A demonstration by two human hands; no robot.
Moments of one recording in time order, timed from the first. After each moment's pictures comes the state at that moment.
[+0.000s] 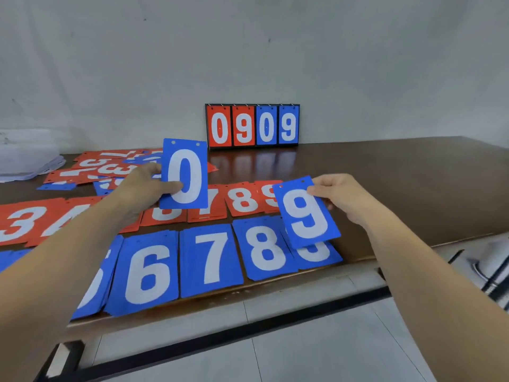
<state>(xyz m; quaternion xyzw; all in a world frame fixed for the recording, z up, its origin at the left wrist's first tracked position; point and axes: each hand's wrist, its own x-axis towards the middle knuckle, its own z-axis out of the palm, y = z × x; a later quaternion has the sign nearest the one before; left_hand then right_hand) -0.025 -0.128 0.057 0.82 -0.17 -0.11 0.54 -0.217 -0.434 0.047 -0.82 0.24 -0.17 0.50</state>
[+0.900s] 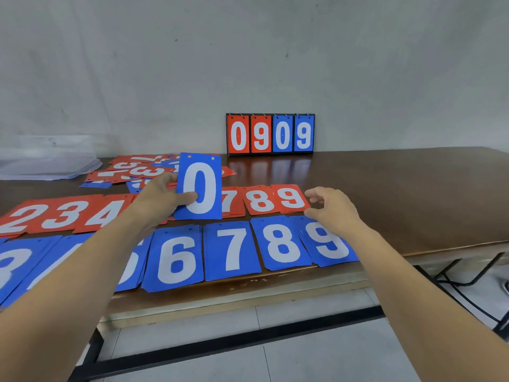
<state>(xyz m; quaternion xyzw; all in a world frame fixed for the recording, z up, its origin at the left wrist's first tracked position) -0.071 -0.096 0.056 0.81 -0.16 -0.09 0.56 -0.208 -0.392 0.018 -0.92 0.23 -0.20 0.23</state>
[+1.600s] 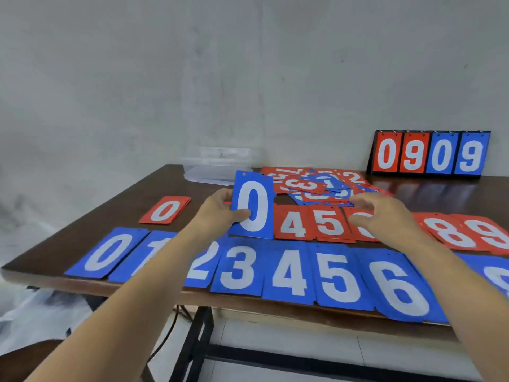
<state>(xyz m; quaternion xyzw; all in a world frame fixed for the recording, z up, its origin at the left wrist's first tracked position) 0.008 0.166 0.061 0.80 -0.12 -0.05 0.59 -0.072 -0.131 0.059 -0.95 0.12 -0.19 0.23</state>
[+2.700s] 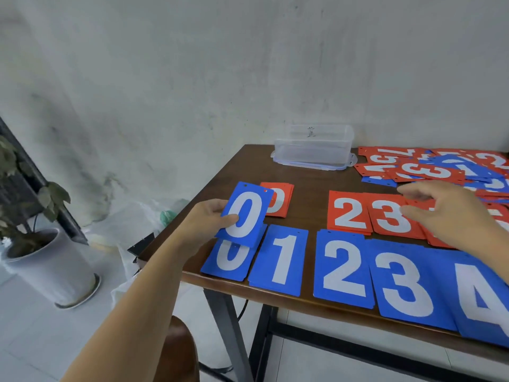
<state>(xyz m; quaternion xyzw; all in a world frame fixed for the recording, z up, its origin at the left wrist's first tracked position) 0.087 0.427 0.036 0.84 -0.03 -0.05 0.54 0.018 0.051 0.057 -0.96 0.08 -0.16 0.23</state>
